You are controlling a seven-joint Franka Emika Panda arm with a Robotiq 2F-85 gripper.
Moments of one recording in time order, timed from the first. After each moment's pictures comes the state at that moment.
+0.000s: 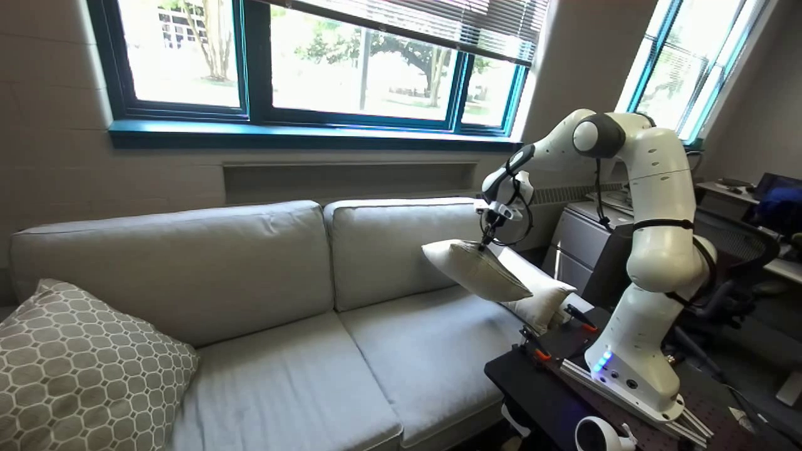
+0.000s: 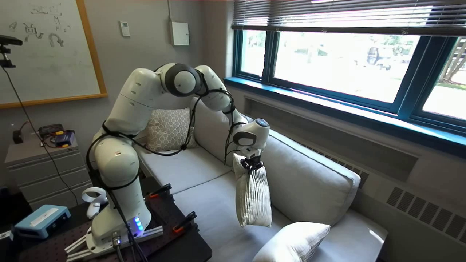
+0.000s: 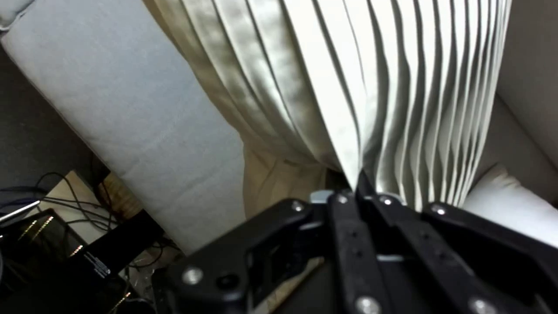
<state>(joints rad) -0.02 0.54 -0.19 -2.00 0.50 2.51 1.75</state>
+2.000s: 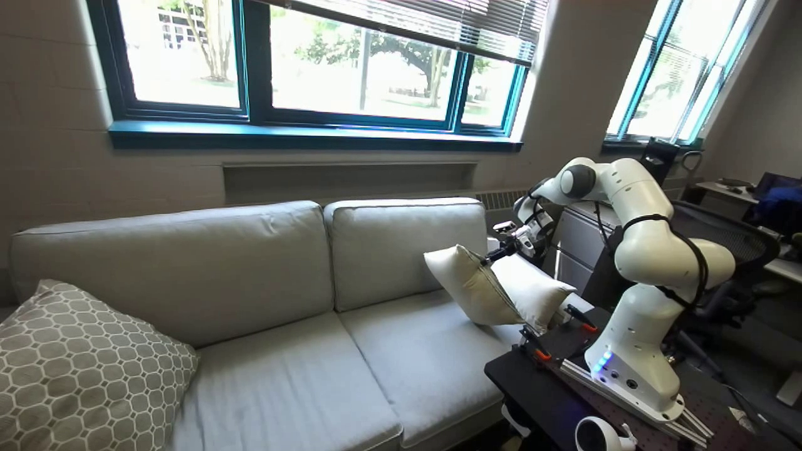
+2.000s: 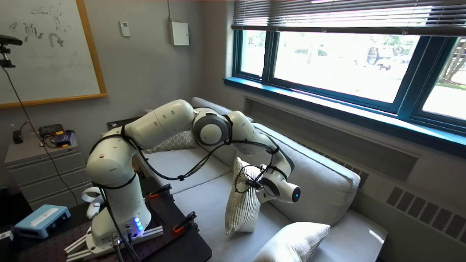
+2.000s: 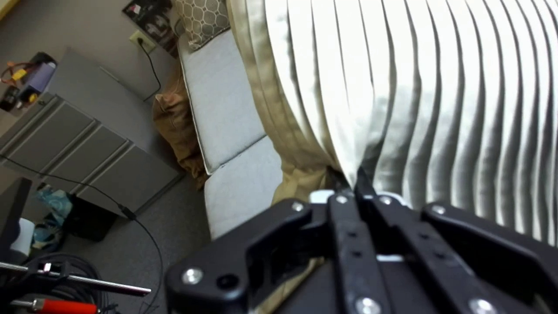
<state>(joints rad) -0.43 1.06 -0.14 -1.47 1.05 1.66 1.18</state>
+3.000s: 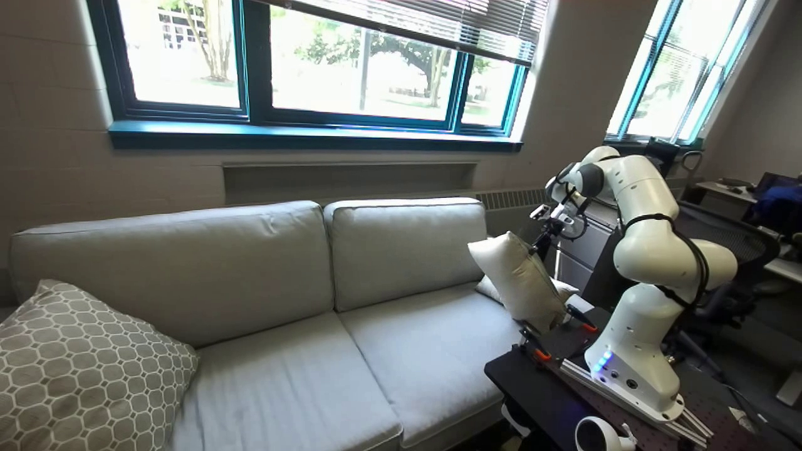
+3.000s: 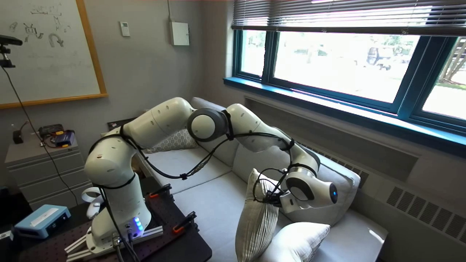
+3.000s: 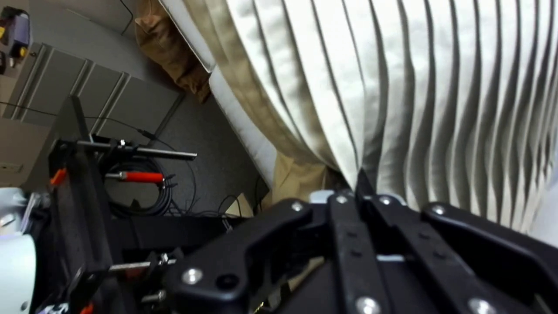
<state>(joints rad) -0.49 1.00 -0.40 -1.31 0.79 1.48 1.40</state>
